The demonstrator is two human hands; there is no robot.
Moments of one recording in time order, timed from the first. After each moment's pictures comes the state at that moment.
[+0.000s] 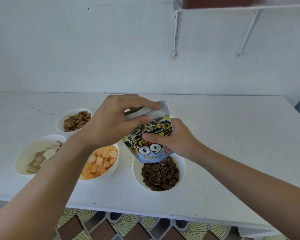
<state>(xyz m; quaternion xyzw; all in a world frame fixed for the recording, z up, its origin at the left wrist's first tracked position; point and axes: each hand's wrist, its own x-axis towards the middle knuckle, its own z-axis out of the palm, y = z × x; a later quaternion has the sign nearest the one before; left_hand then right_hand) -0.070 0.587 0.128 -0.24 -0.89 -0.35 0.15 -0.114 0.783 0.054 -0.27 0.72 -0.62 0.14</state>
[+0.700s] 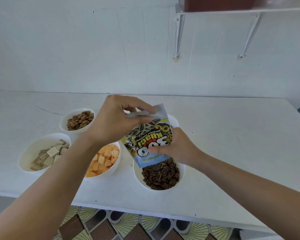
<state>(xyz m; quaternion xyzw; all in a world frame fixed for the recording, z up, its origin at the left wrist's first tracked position) -0.072 0.589 0.119 -0.17 -0.88 -0.41 0.17 -0.118 0.788 0.020 -0.24 0.76 -0.58 0.16</state>
